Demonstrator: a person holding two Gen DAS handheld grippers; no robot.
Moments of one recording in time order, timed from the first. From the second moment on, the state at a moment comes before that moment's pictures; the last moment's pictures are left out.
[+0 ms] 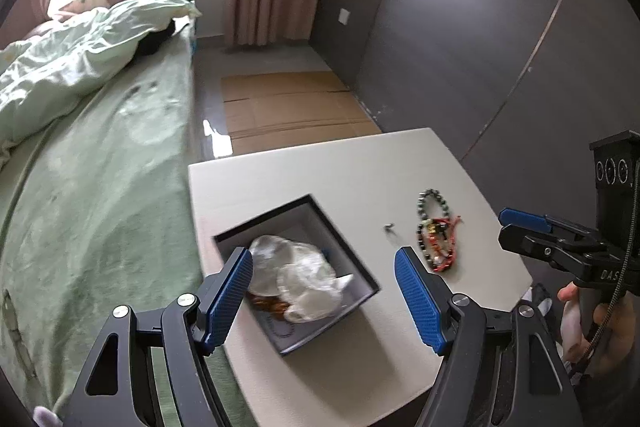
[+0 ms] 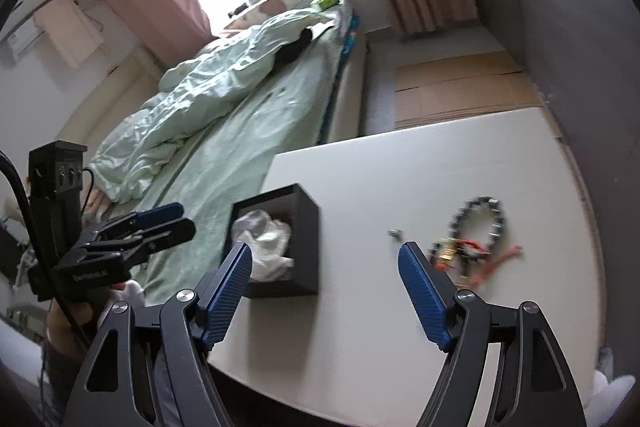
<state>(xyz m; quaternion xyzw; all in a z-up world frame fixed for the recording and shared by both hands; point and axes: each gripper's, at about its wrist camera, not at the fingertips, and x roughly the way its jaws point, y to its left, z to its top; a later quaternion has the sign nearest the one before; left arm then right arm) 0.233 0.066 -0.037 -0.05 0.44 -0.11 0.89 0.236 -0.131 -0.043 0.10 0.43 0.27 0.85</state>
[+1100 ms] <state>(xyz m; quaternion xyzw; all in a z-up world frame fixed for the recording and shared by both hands) 0.303 -0.055 -0.087 -0.02 0.52 -0.11 0.85 0.220 -0.270 -0.098 0.20 0.45 0.20 0.85</state>
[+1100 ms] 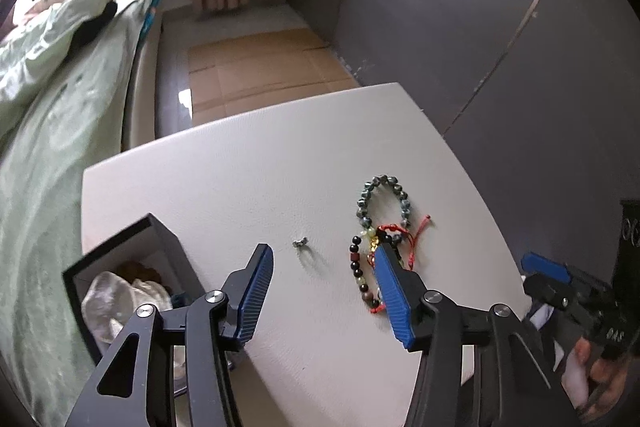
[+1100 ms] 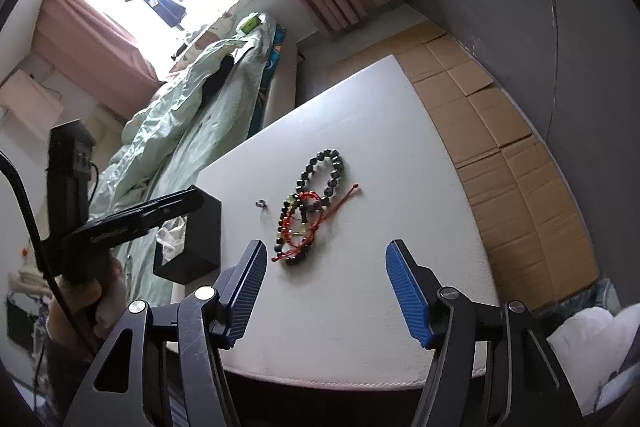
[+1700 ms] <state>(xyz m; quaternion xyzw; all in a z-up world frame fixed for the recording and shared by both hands) 0.339 -0.062 -0.145 -0.04 0.57 -0.06 0.82 0.244 -0.266 -0.129 0.23 0.47 0.20 0.83</state>
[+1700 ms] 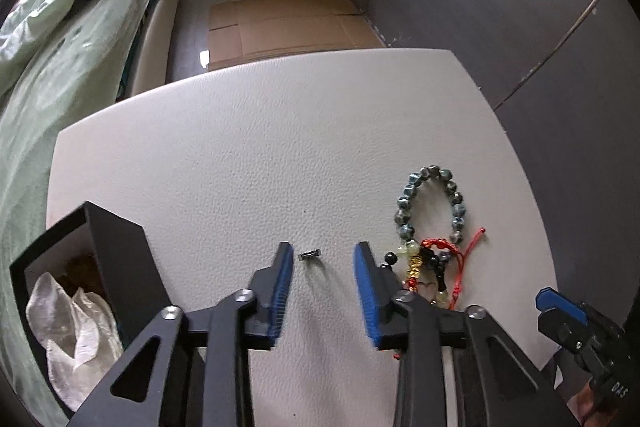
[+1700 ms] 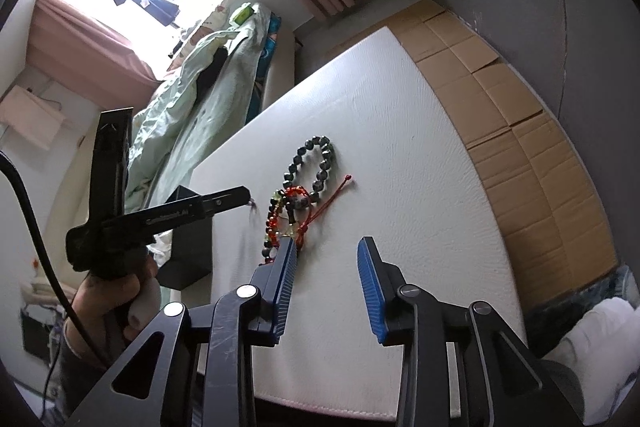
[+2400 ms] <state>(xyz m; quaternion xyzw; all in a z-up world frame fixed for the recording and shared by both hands) 0.324 -0.045 -0.123 -0.06 0.54 -0.07 0.84 0.281 -0.223 -0.141 0.21 0.51 0.21 0.81</state>
